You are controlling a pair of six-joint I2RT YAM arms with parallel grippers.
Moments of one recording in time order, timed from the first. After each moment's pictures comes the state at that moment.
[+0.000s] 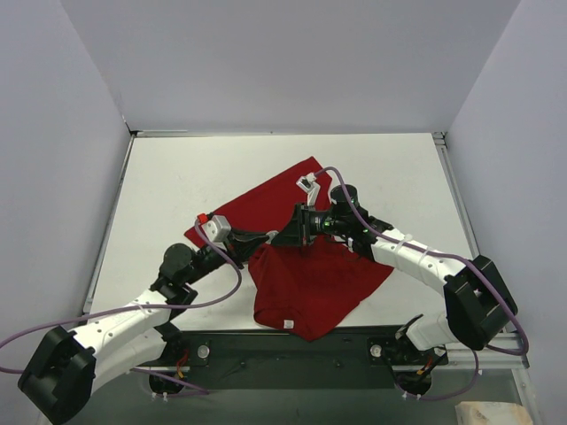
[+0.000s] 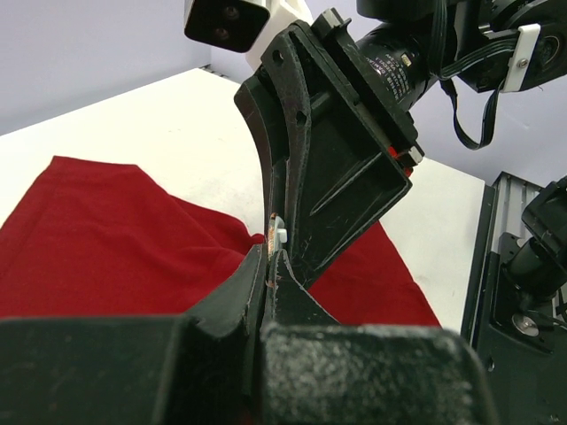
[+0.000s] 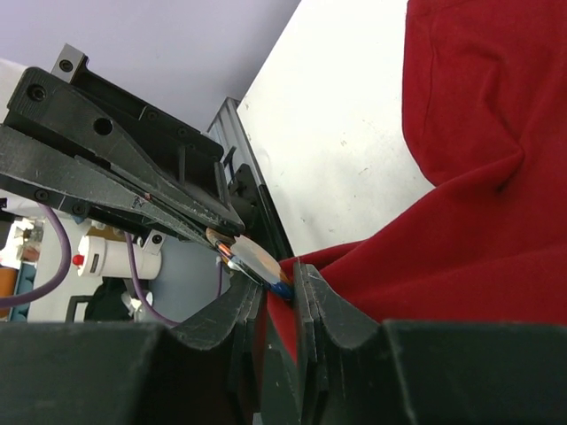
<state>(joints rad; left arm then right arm) -0.64 0.91 0.28 0.83 0.39 -0.27 0.65 1.40 0.81 0.26 -0.74 0.66</state>
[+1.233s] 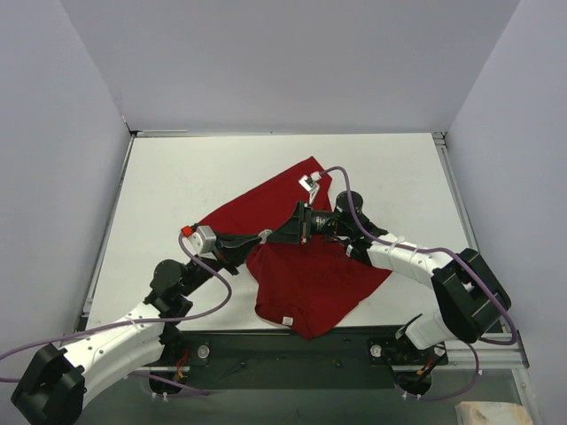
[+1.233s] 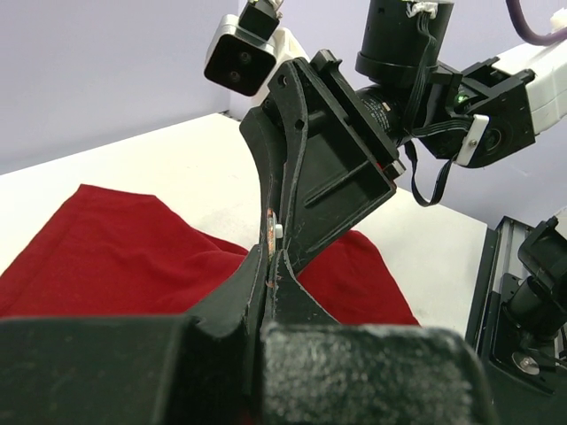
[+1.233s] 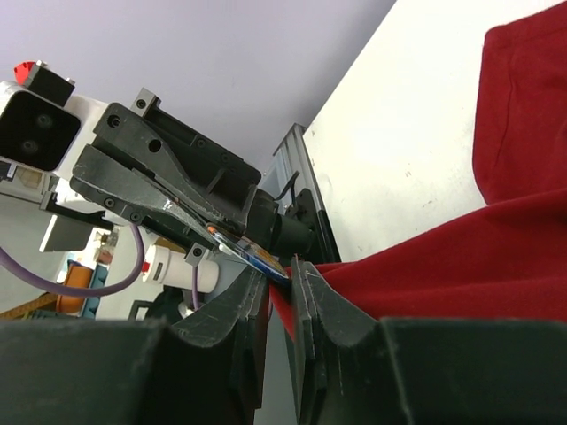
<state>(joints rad) -0.67 0.77 0.18 0.89 0.27 -0.29 0.63 1.45 0.71 0.66 -0.81 0.92</state>
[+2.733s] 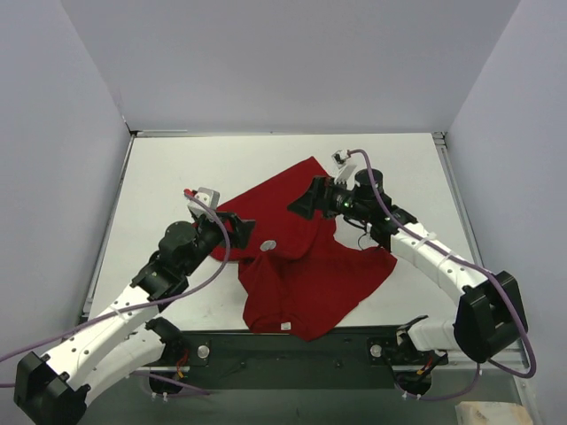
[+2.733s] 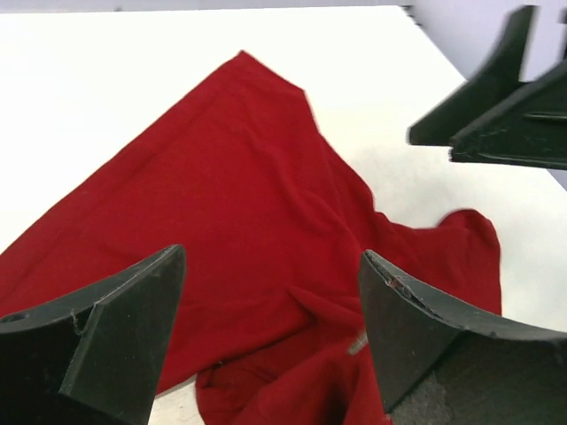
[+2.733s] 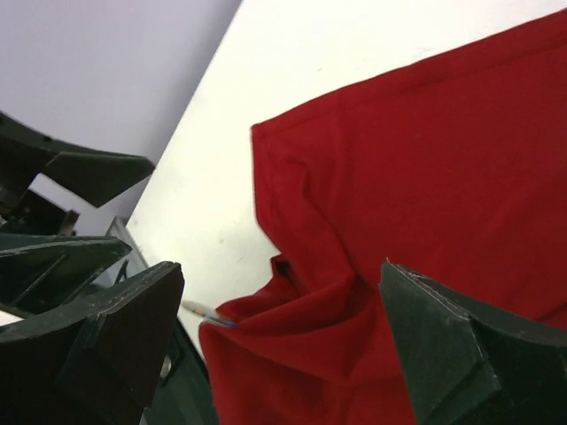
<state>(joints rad) -0.64 0.76 0.52 0.13 -0.08 -0.33 0.49 1.30 0.85 0.13 -0.48 0.54</state>
